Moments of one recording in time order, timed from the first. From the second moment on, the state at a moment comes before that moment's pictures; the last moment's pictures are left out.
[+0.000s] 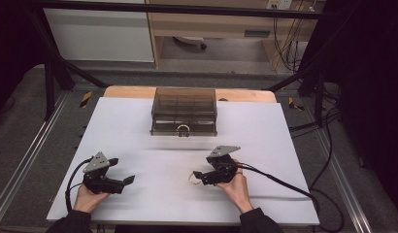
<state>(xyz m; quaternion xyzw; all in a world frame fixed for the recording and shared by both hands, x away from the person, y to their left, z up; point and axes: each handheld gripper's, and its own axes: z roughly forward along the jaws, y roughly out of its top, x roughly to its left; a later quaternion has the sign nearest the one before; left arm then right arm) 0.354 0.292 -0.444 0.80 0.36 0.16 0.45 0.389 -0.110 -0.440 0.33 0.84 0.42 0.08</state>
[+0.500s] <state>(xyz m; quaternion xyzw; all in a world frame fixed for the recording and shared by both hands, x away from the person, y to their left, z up) 0.353 0.292 -0.444 0.80 0.36 0.16 0.45 0.388 -0.106 -0.452 0.32 0.86 0.40 0.07</state>
